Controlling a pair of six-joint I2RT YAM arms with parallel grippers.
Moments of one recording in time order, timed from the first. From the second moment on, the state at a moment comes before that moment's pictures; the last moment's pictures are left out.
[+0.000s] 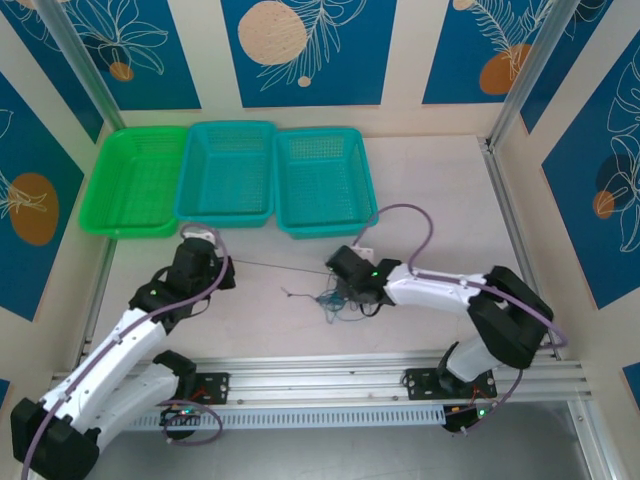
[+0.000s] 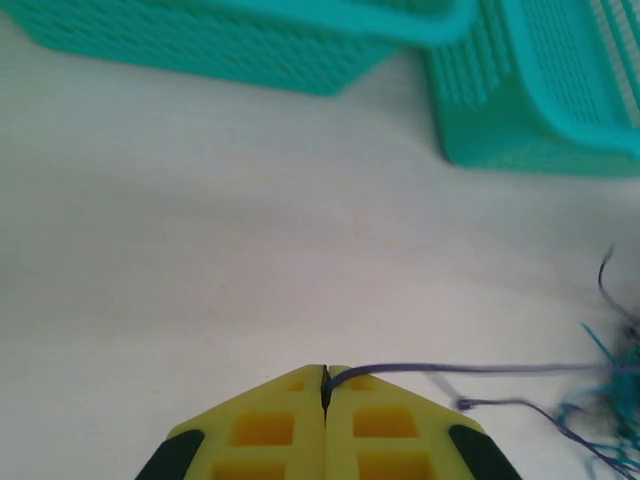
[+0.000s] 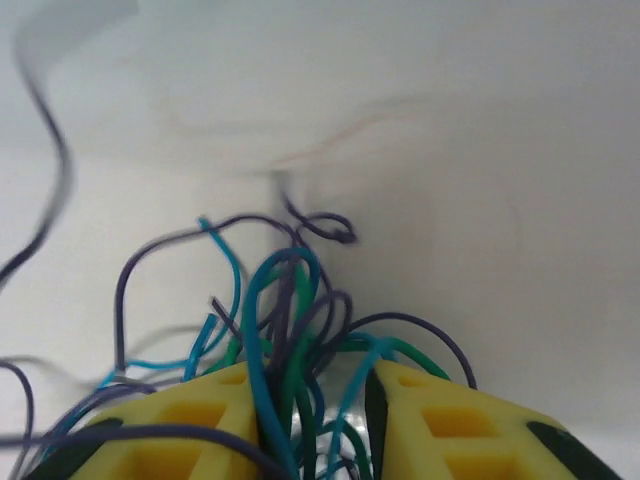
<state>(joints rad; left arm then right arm) -0.43 0.80 0.64 -0.59 -0.12 -0.53 0.85 1.46 0.76 -0.47 0.28 0.91</state>
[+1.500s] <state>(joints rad) -0.77 1.20 0.45 0.21 0.17 -0.11 0.67 1.04 0.77 -0.36 -0.27 0.31</state>
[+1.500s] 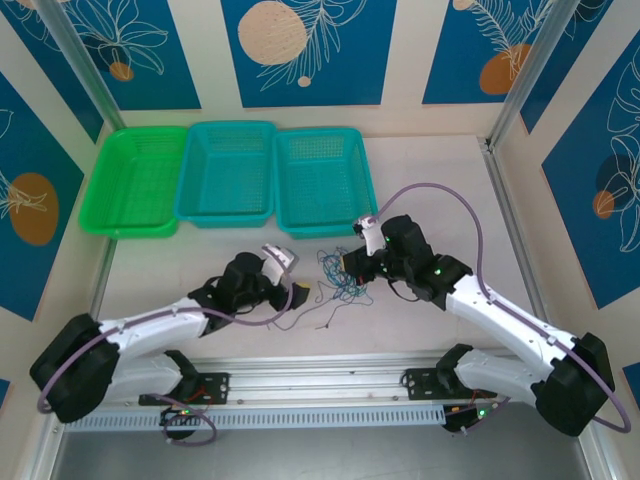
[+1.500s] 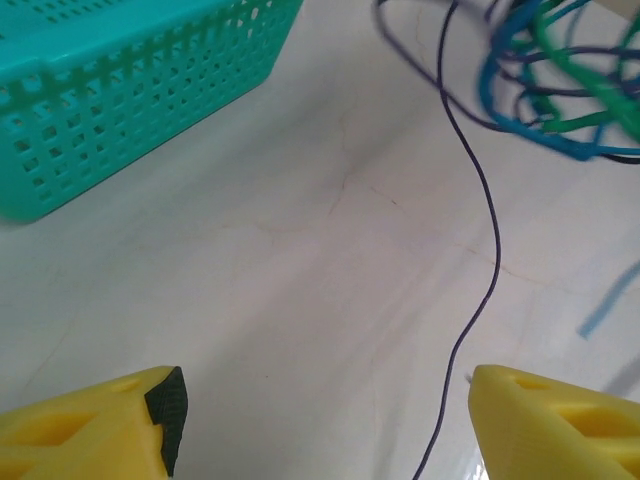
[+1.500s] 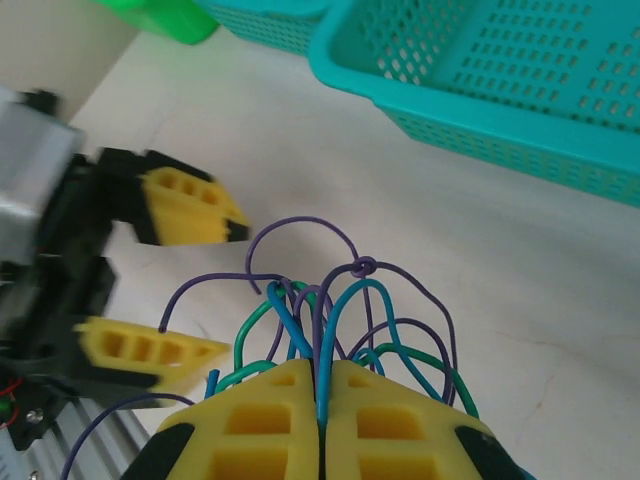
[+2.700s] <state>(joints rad) -0.81 1.25 0.59 0.30 -0.03 -0.27 0.53 0.92 0.44 -0.23 -0.08 0.64</state>
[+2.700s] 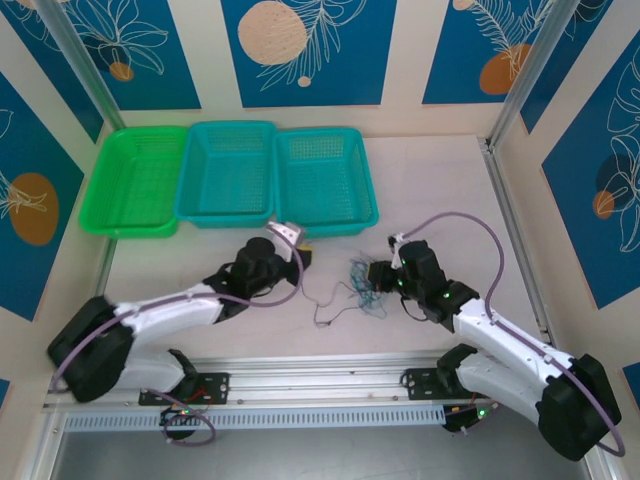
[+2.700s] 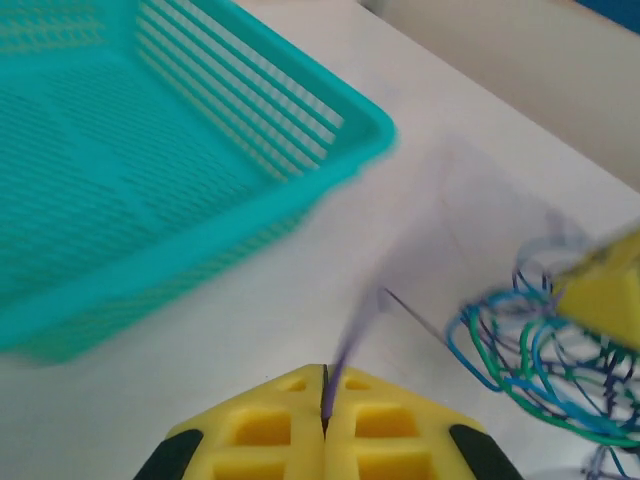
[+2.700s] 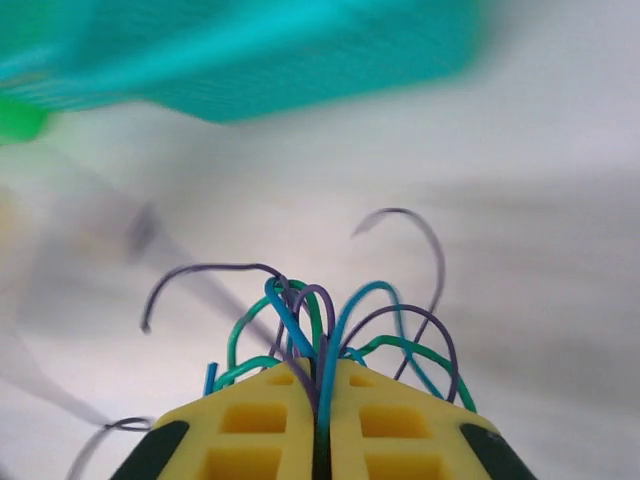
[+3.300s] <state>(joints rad) -0.65 0.91 0.68 -0.22 -0.04 -0.26 0.32 0.83 0.42 -0.33 -0.06 0.99</state>
